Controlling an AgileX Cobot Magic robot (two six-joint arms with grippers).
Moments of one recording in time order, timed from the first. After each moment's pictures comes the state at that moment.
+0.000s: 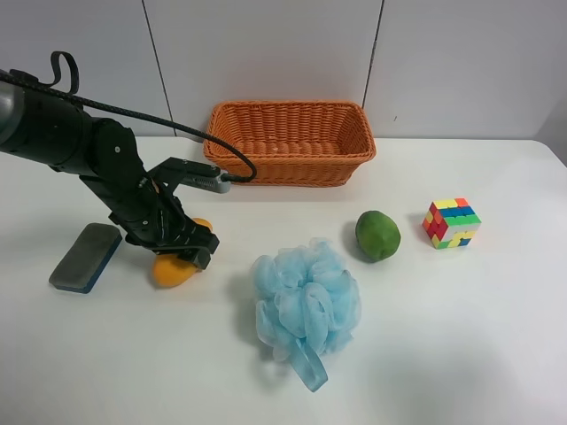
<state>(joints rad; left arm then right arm) -0.43 1.91 -0.96 -0.17 0.39 0.10 -0.02 -0.01 -0.48 -0.04 1.05 0.00</state>
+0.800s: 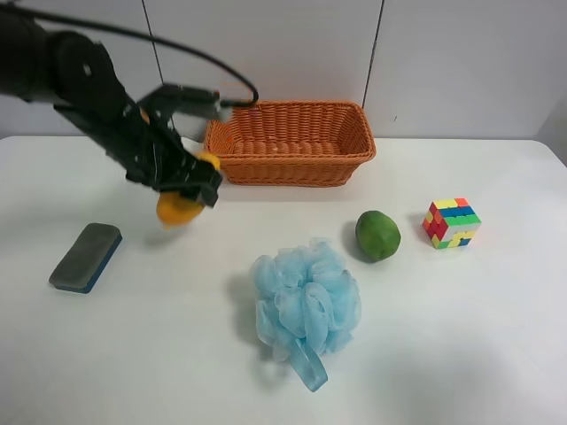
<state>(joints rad) -0.43 1.75 -1.12 -0.14 0.48 0.12 -0.02 -0.01 -0.48 -0.04 1.05 0.00</state>
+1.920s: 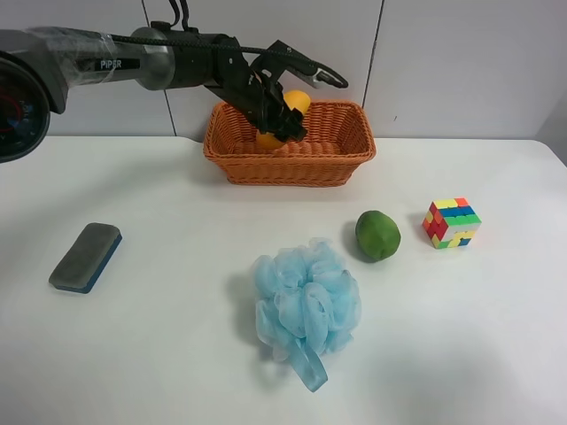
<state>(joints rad) -0.48 2.38 -1.98 -0.14 0.39 0.44 -0.02 -0.01 -0.48 -0.04 1.05 0.00</state>
